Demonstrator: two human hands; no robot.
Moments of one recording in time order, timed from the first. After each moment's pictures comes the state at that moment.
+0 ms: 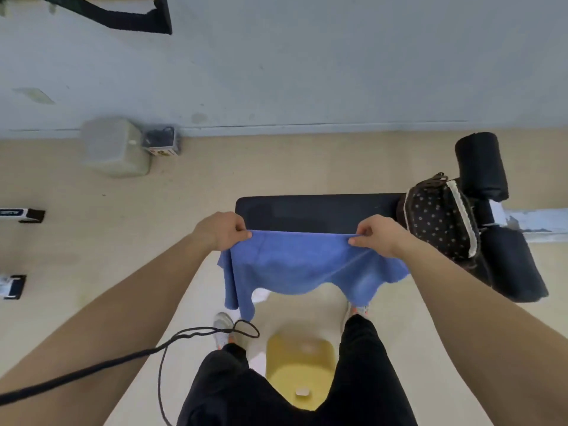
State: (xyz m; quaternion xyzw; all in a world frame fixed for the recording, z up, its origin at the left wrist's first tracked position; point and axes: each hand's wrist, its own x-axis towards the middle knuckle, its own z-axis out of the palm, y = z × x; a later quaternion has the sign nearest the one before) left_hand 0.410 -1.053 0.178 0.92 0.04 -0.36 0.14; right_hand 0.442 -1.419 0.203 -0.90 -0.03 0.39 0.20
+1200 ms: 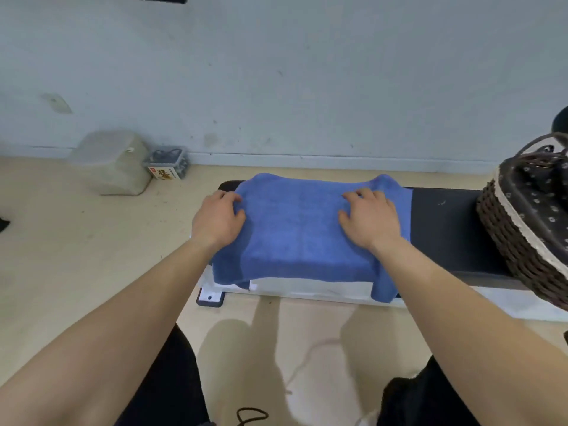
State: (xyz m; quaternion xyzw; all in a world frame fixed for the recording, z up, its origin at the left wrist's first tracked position) left_hand 0.415 -1.077 -0.173 0.97 0.15 0.05 0.17; right_hand 0.478 -1.378 -0.164 -0.99 -0.14 0.00 0.08
